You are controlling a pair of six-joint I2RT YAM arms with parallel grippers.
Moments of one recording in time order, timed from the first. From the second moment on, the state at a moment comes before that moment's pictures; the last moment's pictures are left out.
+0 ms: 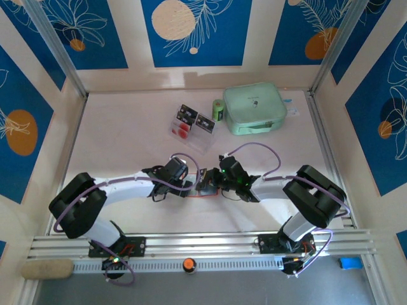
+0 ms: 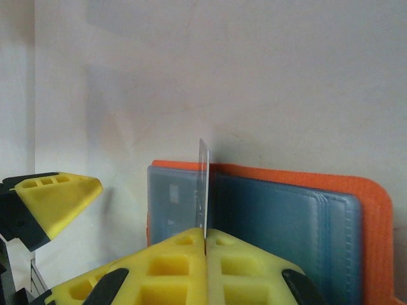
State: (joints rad) left arm -0.80 1.49 0.70 -0.33 -0.23 -0.37; right arm 0.79 1.56 0.51 0.40 -0.13 1.06
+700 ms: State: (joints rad) left arm -0.80 1.49 0.70 -0.33 -0.23 -0.38; right arm 0.80 1.54 0.47 0.39 -0.13 1.10
